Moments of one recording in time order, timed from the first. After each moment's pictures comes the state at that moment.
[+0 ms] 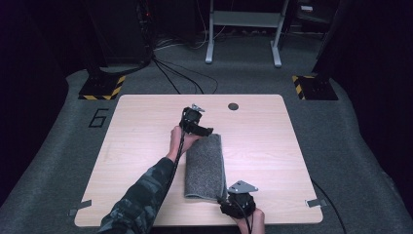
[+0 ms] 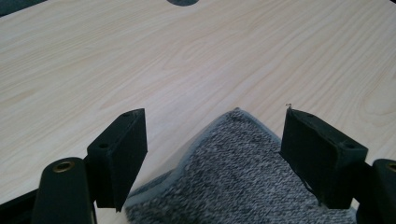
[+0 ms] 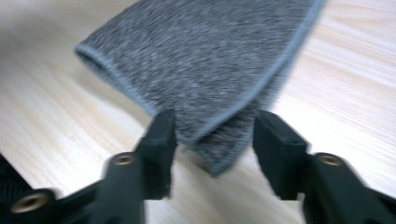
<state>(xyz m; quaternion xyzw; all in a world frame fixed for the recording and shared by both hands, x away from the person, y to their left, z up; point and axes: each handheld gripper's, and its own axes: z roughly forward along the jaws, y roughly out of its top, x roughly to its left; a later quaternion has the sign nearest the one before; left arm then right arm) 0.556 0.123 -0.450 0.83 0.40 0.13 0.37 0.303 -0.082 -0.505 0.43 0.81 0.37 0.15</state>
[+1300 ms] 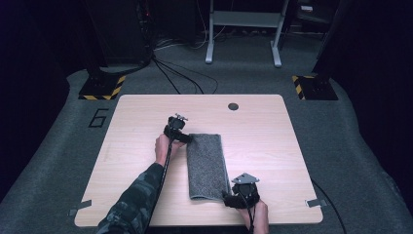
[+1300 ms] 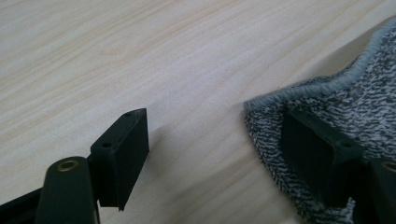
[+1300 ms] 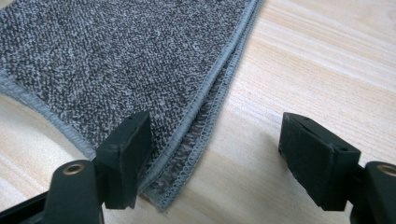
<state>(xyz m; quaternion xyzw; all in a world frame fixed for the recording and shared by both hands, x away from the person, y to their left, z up) 0.566 0.174 -0.505 0.82 0.47 0.17 0.26 0.333 -0.093 -0.520 0.47 0.80 0.32 0.18</state>
